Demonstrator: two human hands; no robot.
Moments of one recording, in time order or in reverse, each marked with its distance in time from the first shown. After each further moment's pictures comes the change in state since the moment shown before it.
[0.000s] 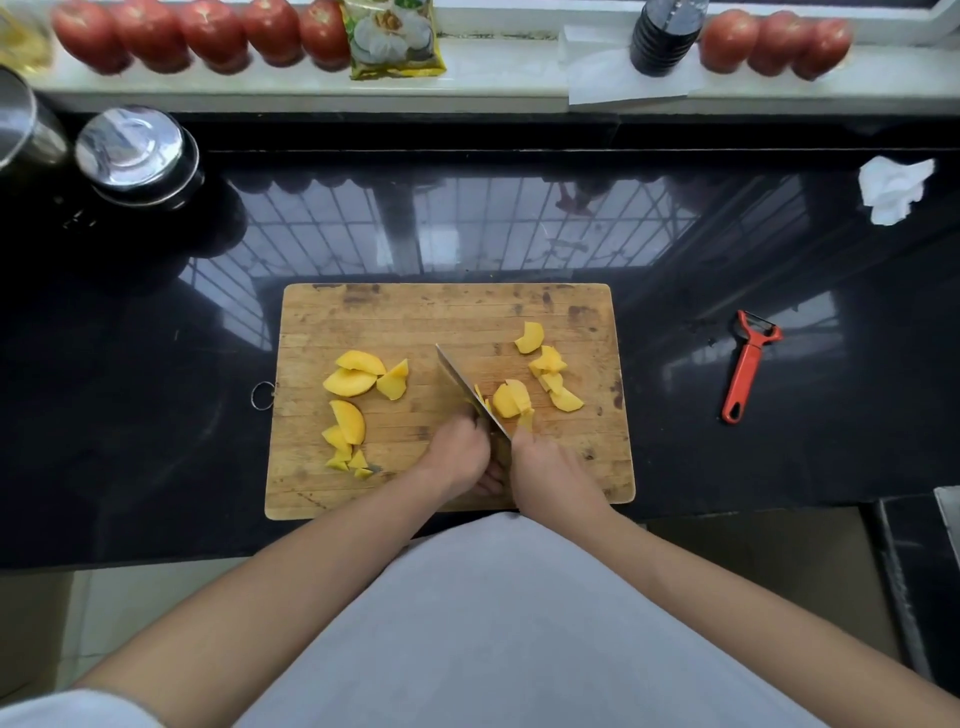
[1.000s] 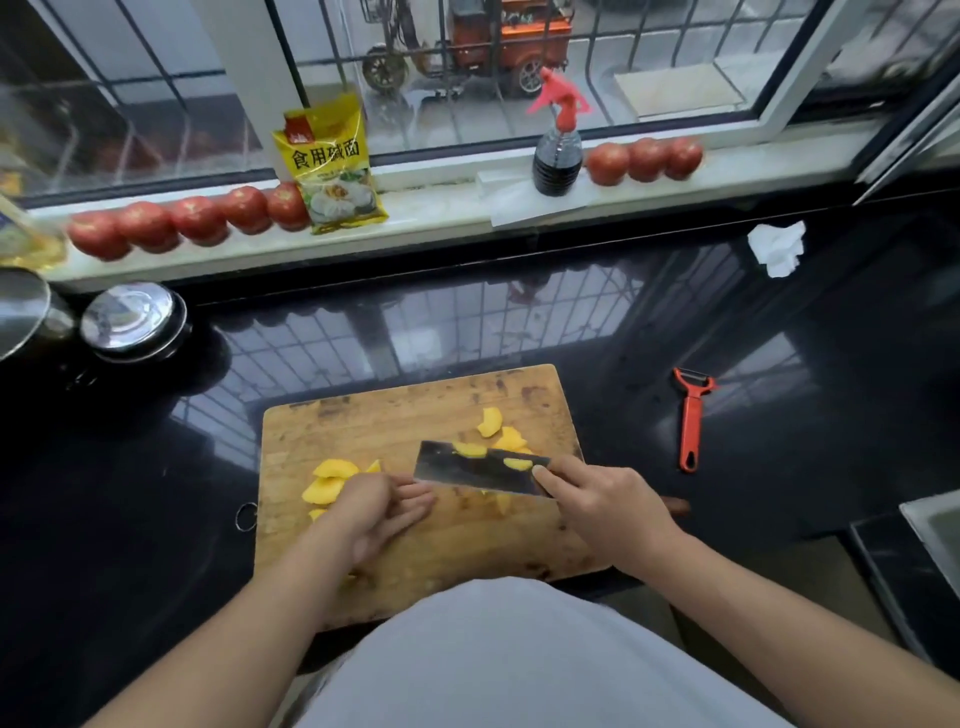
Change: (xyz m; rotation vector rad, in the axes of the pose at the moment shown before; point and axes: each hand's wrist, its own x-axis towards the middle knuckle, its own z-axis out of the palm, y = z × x) left_hand 0.006 0.019 -0.070 -0.590 0.030 -0.181; right_hand 0.001 0.117 -0.028 -0.382 0.561 -0.485
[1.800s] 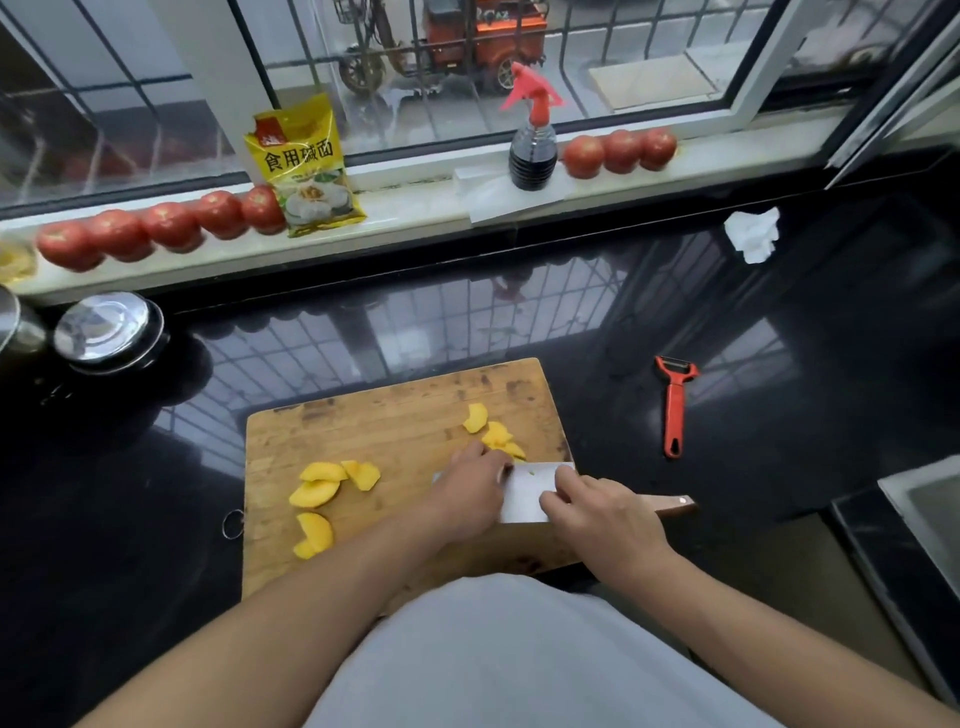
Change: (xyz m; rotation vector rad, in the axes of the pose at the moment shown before) left_hand -0.002 -0.017 0.099 1.453 -0.176 0.631; right_hand -0.023 -0.017 0.006 -0.115 0.011 0.105
